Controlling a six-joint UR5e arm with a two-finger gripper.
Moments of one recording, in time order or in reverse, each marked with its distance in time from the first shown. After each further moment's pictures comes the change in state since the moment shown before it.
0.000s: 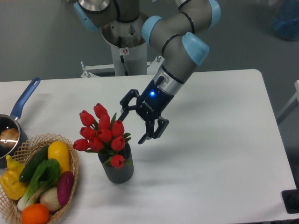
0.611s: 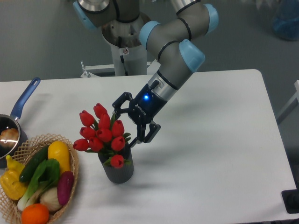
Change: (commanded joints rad) arm -0.029 -0.038 0.012 0.018 -0.029 0.000
